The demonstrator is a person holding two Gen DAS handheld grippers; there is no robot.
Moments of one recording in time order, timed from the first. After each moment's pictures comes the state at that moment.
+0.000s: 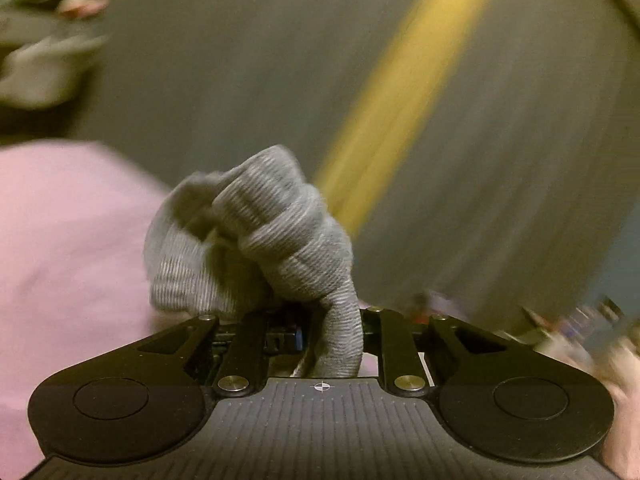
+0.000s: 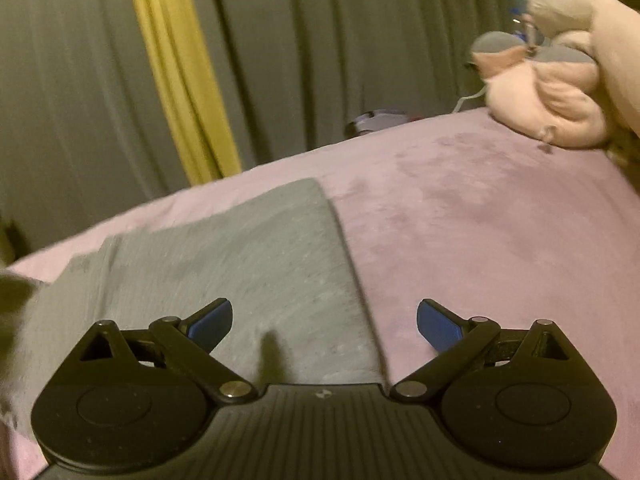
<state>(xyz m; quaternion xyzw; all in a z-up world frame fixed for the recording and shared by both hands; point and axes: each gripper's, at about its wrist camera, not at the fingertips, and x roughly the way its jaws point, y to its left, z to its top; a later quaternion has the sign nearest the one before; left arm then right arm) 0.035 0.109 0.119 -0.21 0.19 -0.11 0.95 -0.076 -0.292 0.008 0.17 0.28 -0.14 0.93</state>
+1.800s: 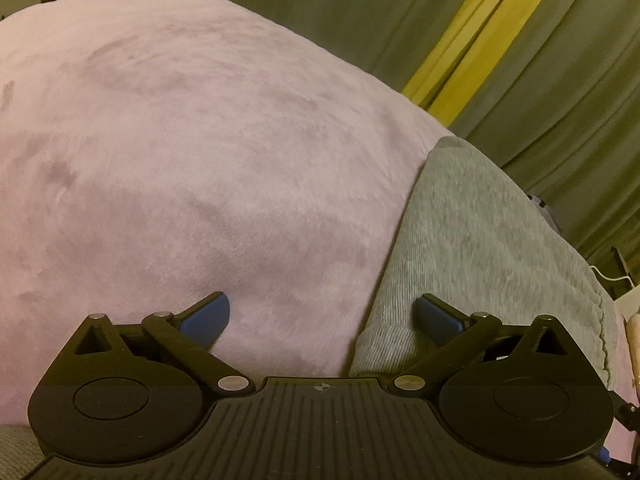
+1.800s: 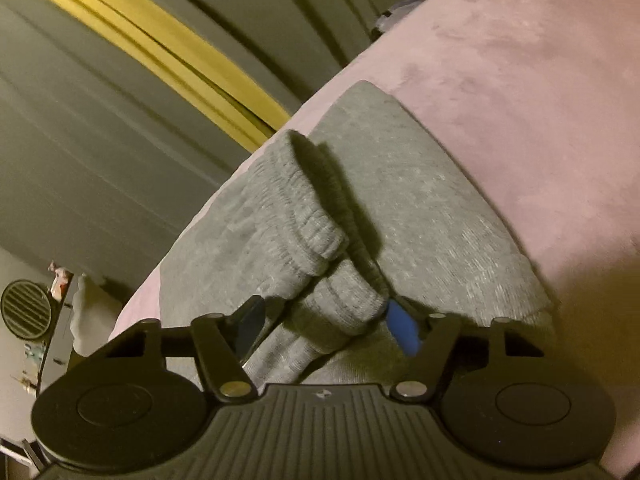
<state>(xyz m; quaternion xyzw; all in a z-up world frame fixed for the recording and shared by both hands) 0.017 0.074 -0.038 -0.25 0.38 0.05 0.89 -0.058 -0.287 -0.023 0.41 0.33 -0.03 0.85</state>
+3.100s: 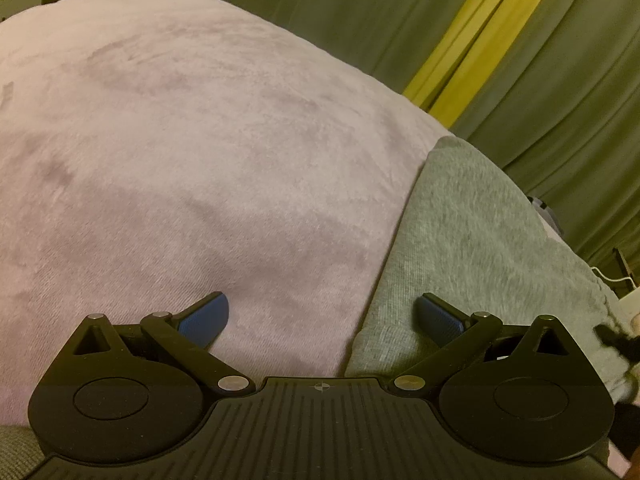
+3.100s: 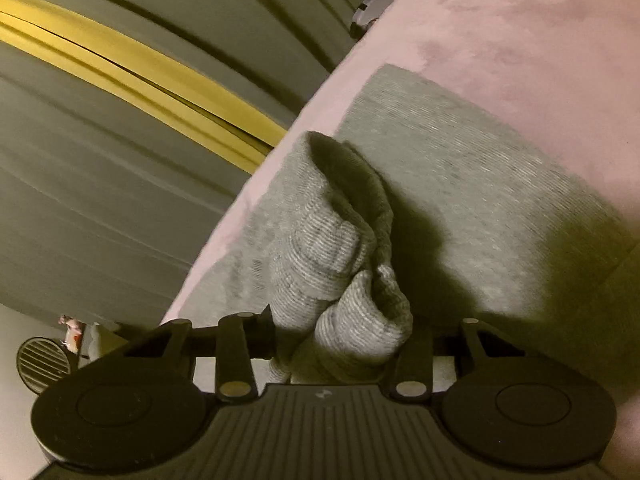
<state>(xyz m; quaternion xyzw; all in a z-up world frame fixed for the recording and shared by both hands) 0.017 0.075 -0.040 -0.25 0.38 0.05 0.89 0.002 -0.264 -0.014 0.47 0.30 -0.04 0.83</state>
